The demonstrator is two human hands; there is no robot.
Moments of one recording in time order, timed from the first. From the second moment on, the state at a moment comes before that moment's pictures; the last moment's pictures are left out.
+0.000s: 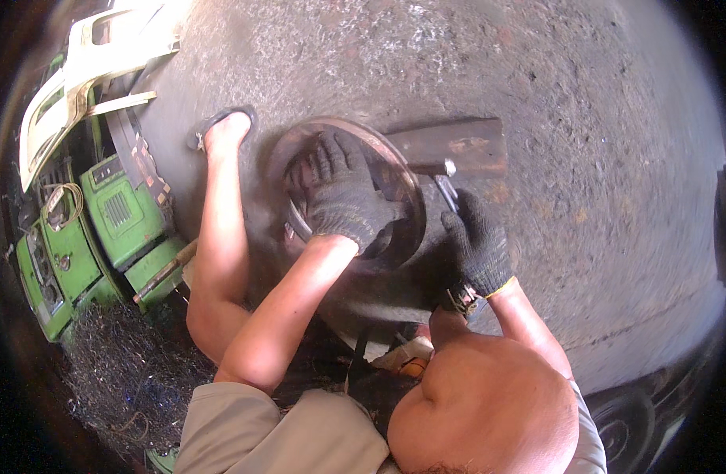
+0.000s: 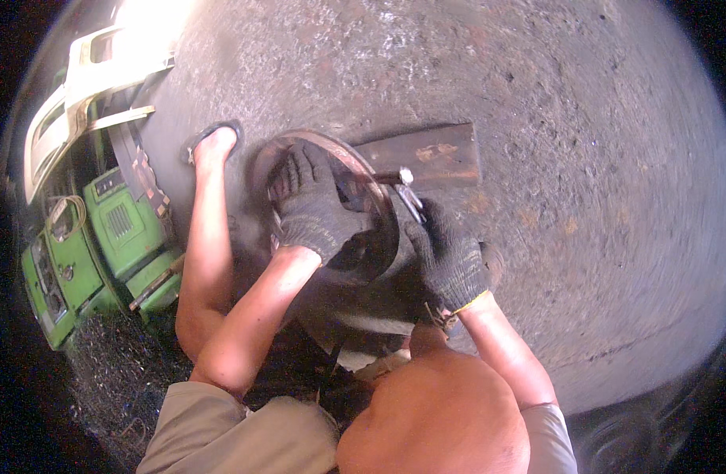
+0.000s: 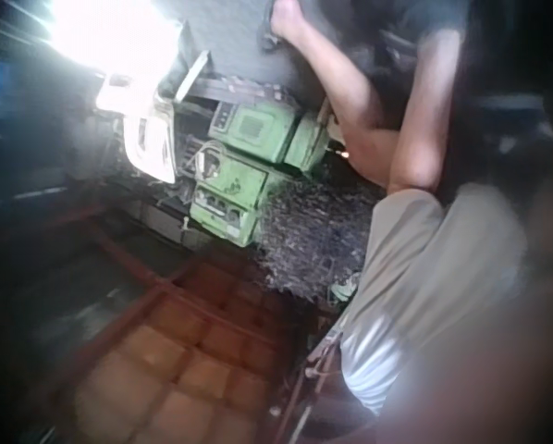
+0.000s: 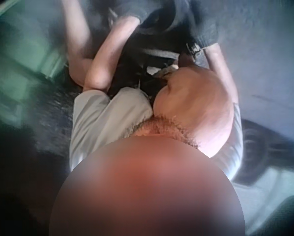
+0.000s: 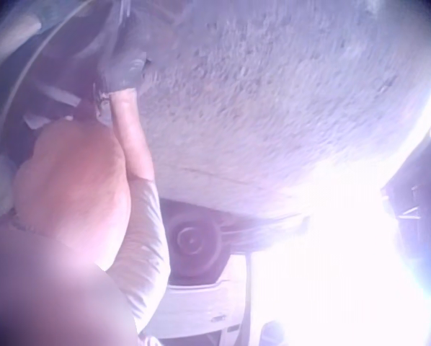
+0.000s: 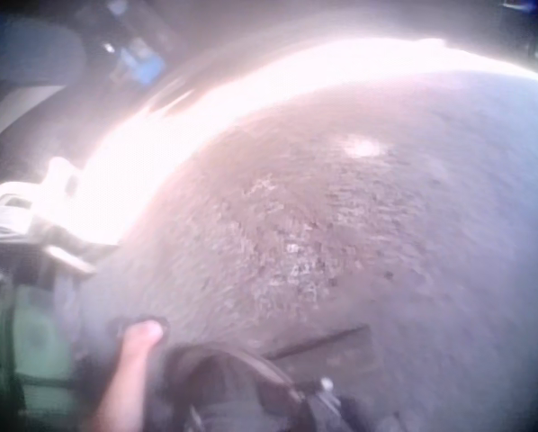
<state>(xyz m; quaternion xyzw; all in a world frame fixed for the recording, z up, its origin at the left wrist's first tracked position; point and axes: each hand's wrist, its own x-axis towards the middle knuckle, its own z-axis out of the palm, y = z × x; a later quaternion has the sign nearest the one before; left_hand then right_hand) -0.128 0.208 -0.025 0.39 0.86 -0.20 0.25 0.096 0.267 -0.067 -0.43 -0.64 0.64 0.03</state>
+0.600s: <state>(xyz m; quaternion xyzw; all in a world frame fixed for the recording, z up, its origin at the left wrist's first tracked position) -0.140 0.189 -0.039 0.46 0.83 -0.22 0.20 0.010 0.297 -0.064 -0.36 -0.81 0.45 0.01</state>
